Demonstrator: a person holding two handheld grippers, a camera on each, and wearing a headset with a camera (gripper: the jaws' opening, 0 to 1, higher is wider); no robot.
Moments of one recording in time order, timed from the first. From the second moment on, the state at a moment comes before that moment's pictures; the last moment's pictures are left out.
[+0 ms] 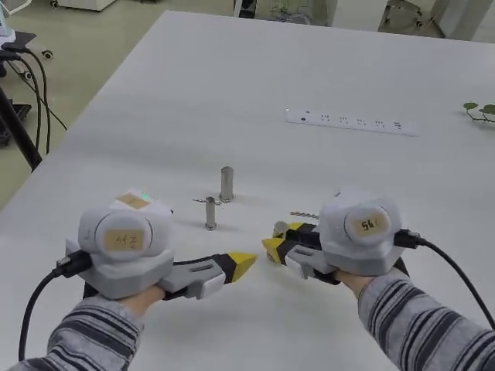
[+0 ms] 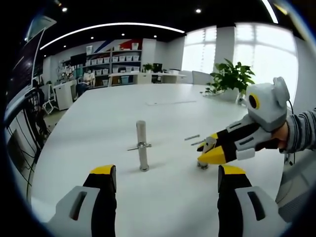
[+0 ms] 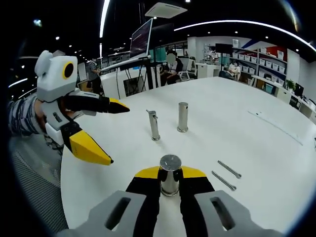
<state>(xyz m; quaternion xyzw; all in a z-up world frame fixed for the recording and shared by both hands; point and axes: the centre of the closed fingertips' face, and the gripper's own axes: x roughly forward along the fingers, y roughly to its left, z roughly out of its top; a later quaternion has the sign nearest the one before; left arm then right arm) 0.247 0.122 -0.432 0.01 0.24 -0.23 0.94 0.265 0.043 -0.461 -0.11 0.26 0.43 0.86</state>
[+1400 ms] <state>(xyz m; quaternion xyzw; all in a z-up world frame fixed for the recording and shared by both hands) 0.238 0.099 -0.428 0.03 0.24 -0.27 0.93 0.241 -0.023 -0.462 -0.14 0.29 0.40 0.86</state>
